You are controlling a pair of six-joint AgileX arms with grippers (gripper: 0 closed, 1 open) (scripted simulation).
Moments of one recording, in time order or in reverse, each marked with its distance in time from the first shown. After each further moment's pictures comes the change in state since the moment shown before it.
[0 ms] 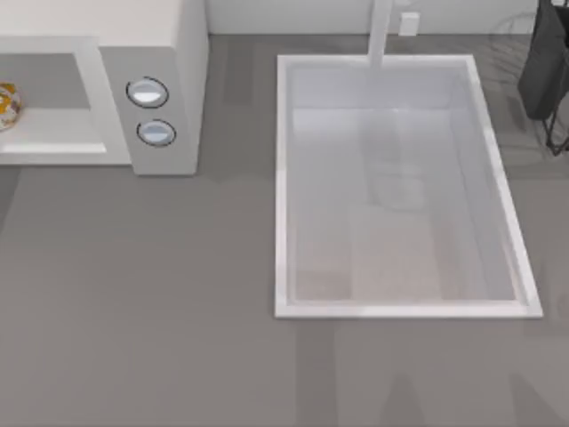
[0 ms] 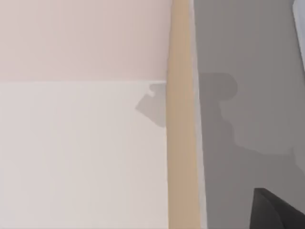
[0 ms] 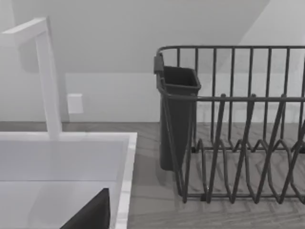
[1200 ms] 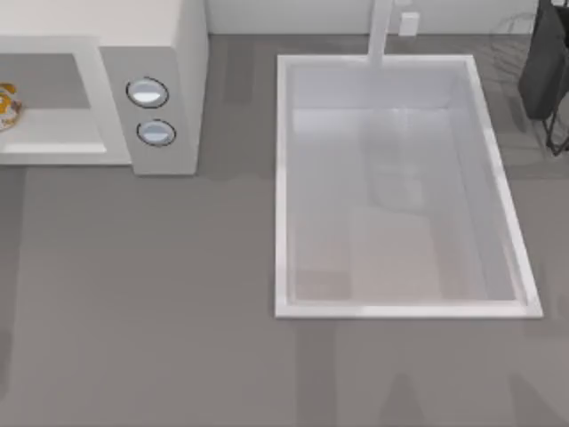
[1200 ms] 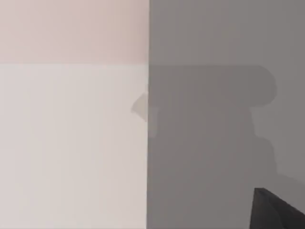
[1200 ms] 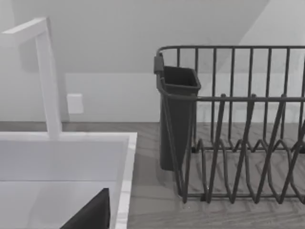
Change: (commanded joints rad) left arm -0.076 -0.030 -0.411 0.445 -0.035 -0.084; right arm 0.000 0.000 0.000 0.000 0.000 0.000
